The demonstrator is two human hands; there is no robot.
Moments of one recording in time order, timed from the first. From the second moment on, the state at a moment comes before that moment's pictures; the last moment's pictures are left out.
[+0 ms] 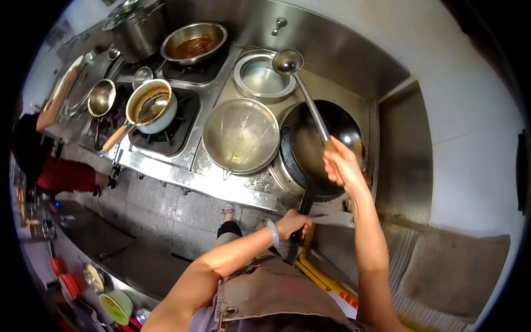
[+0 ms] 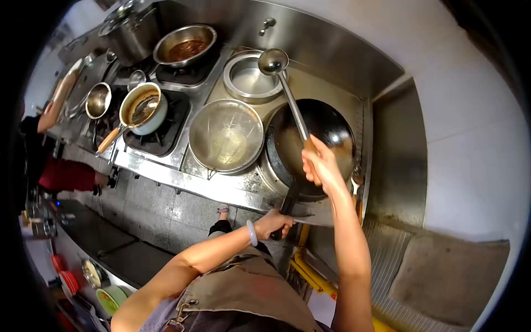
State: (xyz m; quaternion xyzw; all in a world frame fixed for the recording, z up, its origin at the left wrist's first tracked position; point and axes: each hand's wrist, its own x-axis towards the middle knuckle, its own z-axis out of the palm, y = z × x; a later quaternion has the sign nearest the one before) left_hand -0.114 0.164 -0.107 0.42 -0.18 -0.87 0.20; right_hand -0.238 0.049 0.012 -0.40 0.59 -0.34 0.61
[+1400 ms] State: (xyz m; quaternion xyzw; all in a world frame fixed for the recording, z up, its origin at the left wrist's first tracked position) left_hand -0.112 0.175 -0.131 0.31 0.00 -0.94 0.16; right_hand -0.373 0.071 0.117 -0.19 0.51 -0.33 0.77
